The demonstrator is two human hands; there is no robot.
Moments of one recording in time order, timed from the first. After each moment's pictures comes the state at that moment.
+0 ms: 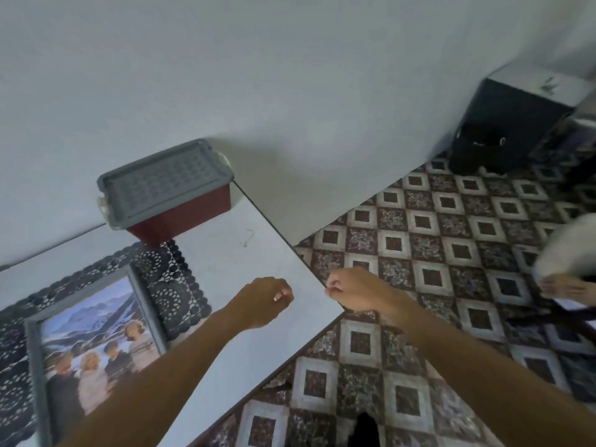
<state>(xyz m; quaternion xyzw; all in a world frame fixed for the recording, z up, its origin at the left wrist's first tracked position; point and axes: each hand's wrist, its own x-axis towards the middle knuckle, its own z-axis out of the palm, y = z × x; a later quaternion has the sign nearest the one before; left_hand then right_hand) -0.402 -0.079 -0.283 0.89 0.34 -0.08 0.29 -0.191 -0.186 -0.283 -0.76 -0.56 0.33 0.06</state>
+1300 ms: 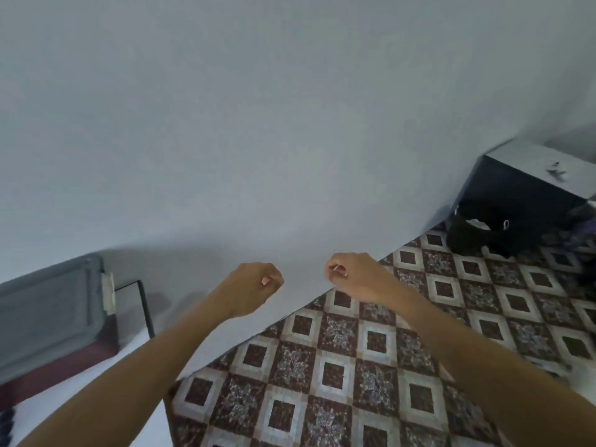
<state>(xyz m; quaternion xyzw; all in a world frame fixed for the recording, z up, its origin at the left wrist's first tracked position) -0.044 0.136 -0.208 0.90 0.35 0.02 0.26 0.185 0.024 -0.206 -0.75 -0.60 0.25 0.14</state>
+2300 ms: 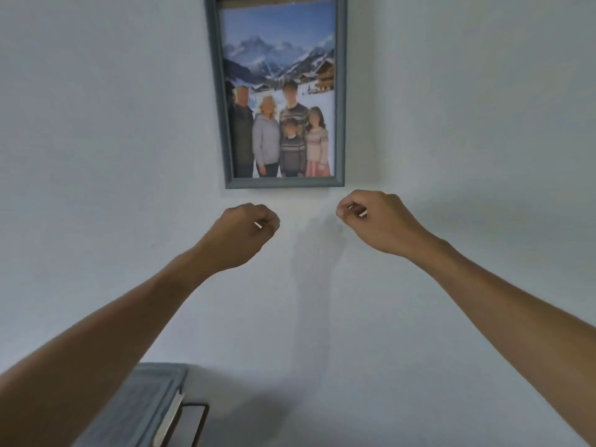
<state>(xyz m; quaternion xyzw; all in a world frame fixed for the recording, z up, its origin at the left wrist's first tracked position) -0.044 0.292 0.083 0.78 0.54 0.33 0.00 0.218 0.312 0.086 -0.48 -0.78 0.07 0.39</state>
